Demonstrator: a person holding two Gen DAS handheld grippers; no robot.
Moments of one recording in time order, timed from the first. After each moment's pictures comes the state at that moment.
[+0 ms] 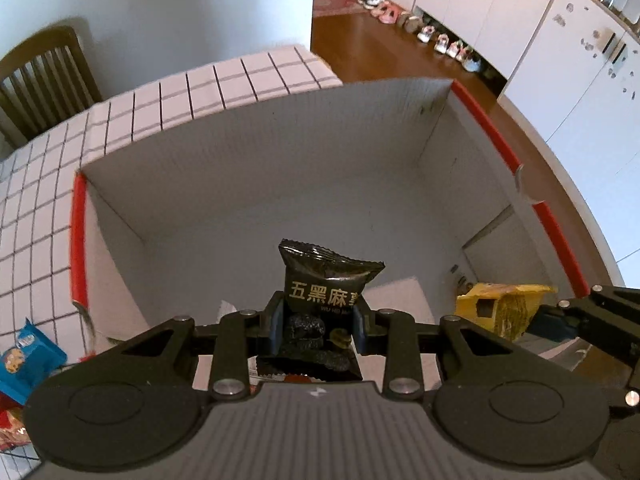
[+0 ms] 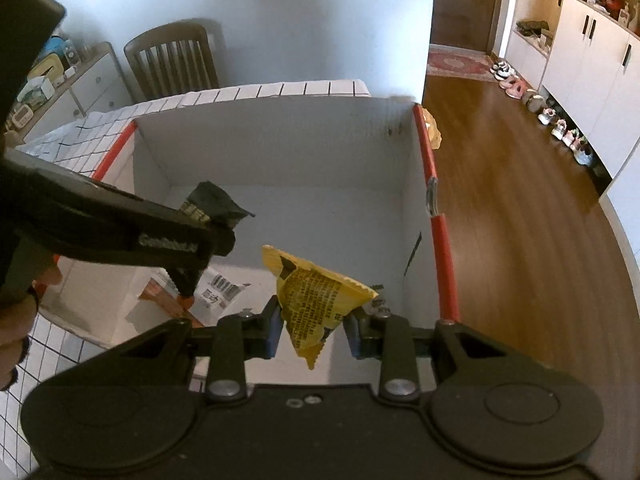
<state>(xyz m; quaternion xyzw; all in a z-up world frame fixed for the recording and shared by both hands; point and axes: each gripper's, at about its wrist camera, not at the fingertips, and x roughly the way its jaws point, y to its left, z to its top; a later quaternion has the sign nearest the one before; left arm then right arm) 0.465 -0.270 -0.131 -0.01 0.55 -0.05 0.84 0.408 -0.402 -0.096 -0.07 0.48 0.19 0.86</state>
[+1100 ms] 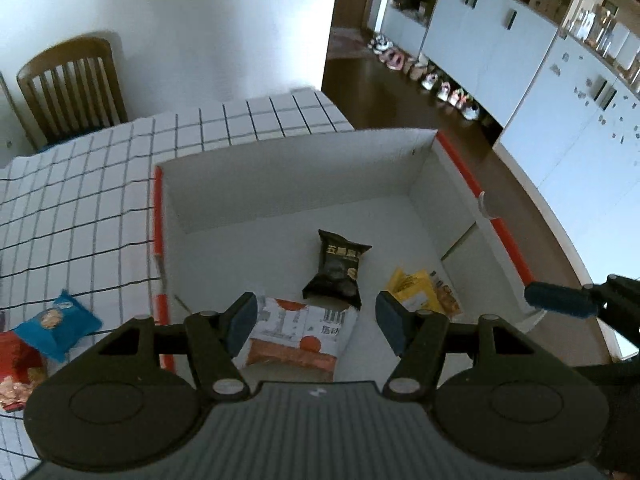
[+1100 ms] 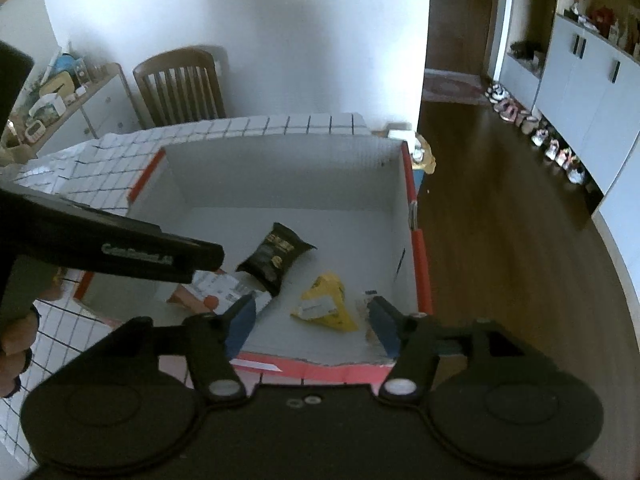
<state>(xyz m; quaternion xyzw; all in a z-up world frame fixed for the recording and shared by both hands) 0.400 -0.240 -0.073 -0.04 0.48 -0.04 0.87 0.373 -0.413 -0.051 -0.07 0.43 0.20 0.88</state>
